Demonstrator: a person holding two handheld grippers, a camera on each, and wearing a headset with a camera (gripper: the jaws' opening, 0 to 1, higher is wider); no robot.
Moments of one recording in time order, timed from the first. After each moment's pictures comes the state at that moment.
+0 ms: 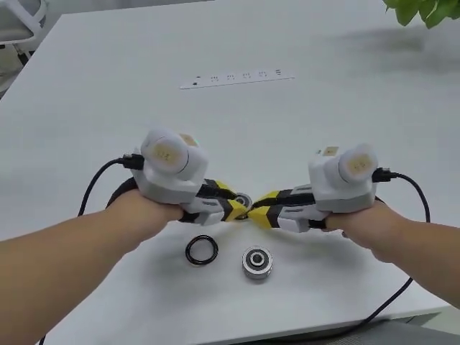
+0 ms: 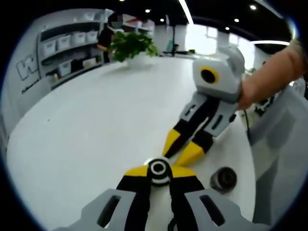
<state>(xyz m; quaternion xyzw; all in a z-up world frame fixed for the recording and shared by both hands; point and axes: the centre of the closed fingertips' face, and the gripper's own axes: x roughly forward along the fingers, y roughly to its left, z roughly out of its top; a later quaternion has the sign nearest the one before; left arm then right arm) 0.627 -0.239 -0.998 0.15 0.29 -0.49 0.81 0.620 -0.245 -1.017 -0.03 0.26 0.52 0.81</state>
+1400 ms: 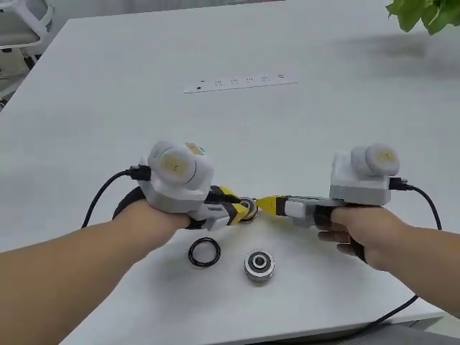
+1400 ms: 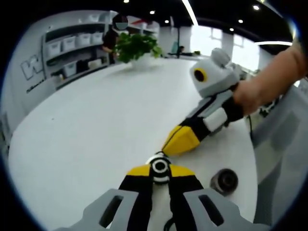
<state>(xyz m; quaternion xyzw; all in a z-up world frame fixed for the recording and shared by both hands) 0.632 -0.240 -1.001 0.15 0.29 -0.47 0.82 0.630 -0.255 -0.999 0.22 0.31 0.42 0.82</state>
